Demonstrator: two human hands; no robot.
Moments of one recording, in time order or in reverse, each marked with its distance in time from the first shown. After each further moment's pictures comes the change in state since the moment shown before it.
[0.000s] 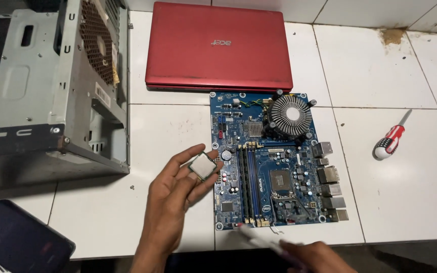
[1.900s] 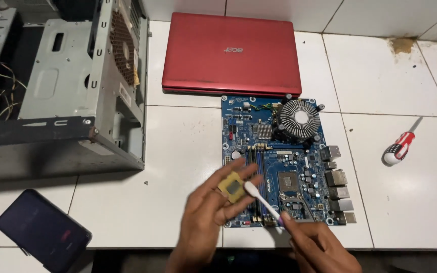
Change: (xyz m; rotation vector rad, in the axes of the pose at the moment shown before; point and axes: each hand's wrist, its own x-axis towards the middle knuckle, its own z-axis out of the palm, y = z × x) left_hand -0.031 -0.017 0.023 -0.041 -0.219 -0.032; right_hand -0.116 -0.159 -0.018 0.256 1.173 -0.353
